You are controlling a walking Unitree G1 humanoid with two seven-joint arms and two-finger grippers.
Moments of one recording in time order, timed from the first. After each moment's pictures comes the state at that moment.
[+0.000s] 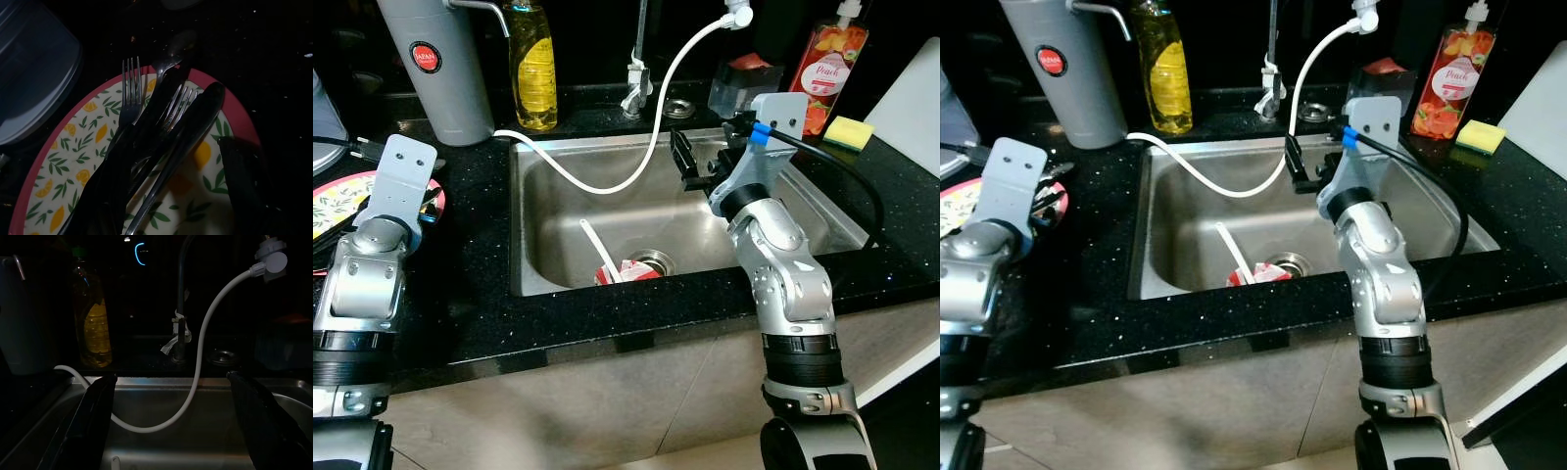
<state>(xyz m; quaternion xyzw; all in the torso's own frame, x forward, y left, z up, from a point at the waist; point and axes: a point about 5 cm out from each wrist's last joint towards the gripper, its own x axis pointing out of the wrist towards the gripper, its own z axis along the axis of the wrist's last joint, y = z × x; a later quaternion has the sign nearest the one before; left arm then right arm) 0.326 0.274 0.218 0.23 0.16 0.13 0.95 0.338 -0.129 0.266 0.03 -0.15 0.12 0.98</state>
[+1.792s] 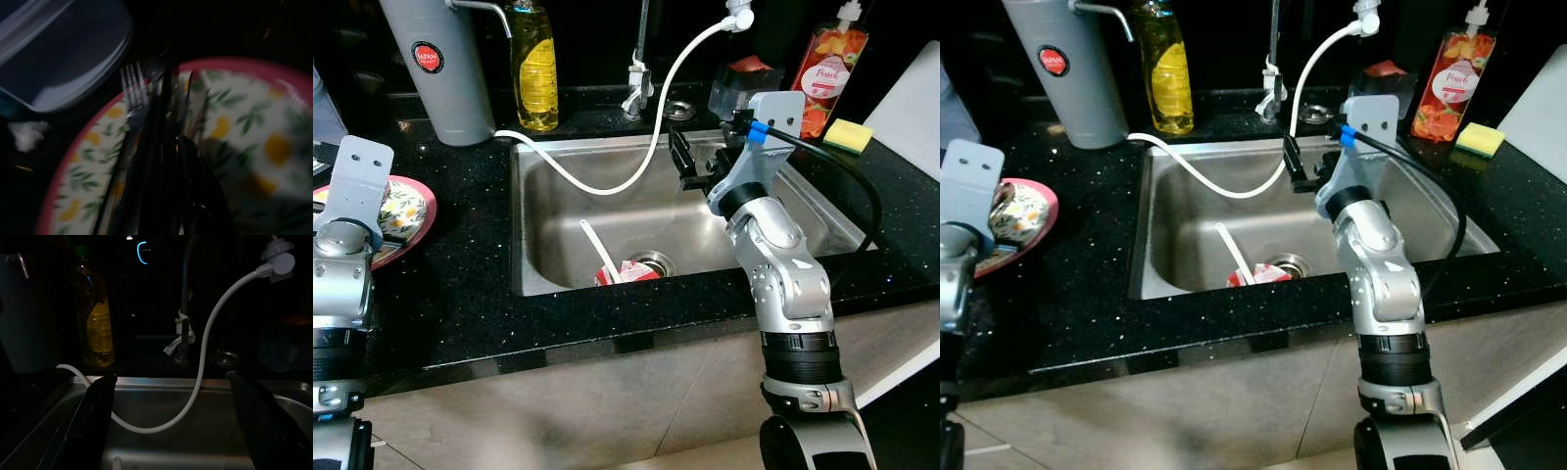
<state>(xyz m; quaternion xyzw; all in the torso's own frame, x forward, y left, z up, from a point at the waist) 0.326 0.307 0.222 0.17 0.15 0.20 0.95 0.340 -0.130 0.267 0.03 -0.15 0.13 0.98</state>
